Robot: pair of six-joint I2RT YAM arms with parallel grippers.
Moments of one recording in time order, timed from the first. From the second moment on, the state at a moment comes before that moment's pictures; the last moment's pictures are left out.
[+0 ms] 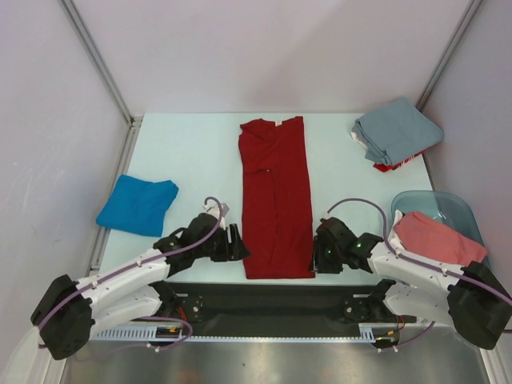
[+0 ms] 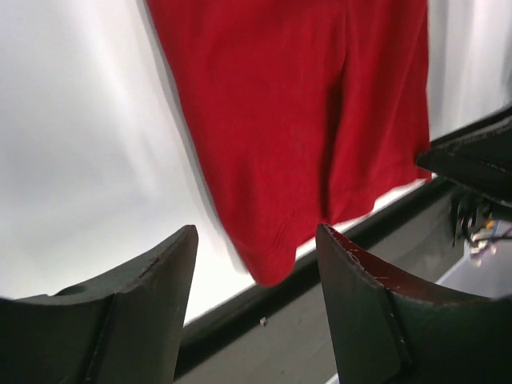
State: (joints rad) left arm -0.74 0.94 0.41 -0.22 0.13 -0.77; right arm 0.78 1.07 0.47 -0.50 -0.04 0.84
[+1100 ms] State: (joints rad) left arm -0.94 0.80 0.18 -0.19 0.11 -0.99; right arm 0.87 0.80 0.35 -0.58 -0.09 0.98
